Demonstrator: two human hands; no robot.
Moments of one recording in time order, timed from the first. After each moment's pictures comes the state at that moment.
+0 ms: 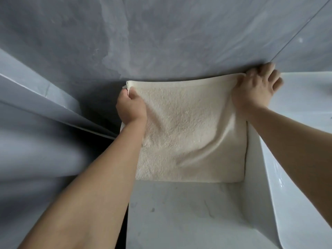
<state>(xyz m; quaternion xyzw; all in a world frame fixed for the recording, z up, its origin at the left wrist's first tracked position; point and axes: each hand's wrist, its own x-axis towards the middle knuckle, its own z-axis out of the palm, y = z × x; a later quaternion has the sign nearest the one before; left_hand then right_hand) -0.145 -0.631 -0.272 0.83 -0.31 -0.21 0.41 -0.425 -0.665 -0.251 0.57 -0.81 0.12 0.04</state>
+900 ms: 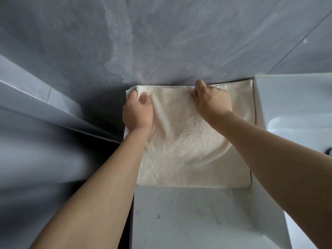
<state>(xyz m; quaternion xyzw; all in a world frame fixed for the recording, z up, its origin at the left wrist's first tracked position) -0.144 -0.631 -0.272 0.84 -0.43 -0.17 0.30 -0.340 -0.662 -0.272 0.78 -0.62 0.13 -0.04</state>
